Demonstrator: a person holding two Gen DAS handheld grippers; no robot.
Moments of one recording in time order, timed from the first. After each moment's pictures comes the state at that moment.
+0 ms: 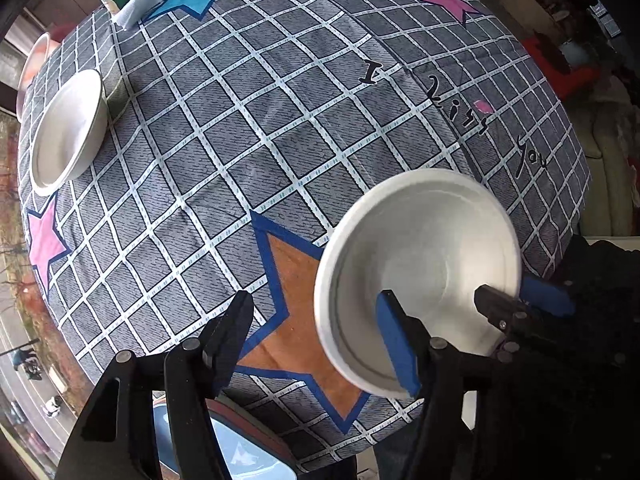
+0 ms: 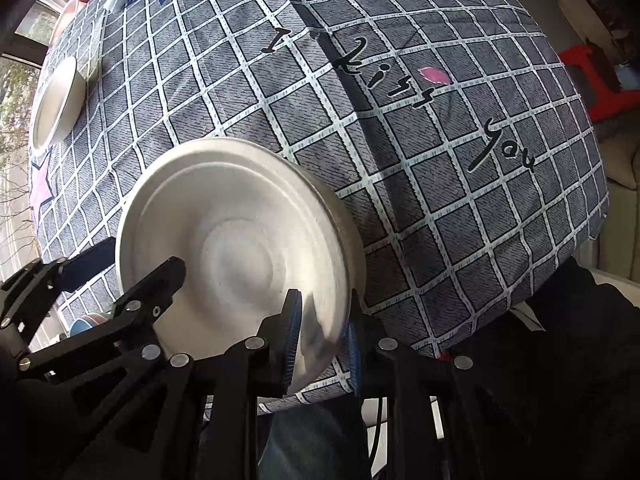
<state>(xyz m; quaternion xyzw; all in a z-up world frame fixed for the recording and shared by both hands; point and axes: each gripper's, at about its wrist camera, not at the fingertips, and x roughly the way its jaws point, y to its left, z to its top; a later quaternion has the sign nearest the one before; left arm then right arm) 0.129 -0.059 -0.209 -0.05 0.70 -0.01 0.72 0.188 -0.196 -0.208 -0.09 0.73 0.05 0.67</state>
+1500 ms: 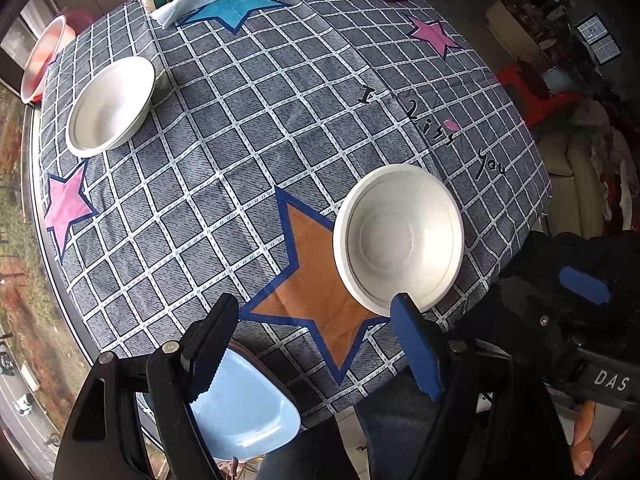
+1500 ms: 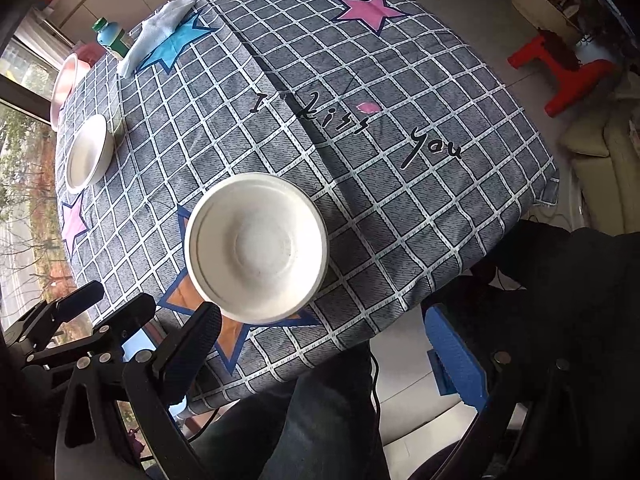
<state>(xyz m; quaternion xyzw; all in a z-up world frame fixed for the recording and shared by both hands) 0.087 -0.026 -0.158 -0.10 0.67 -0.03 0.73 0.120 -0.220 -0.138 -0.03 0.68 0.02 0.73</state>
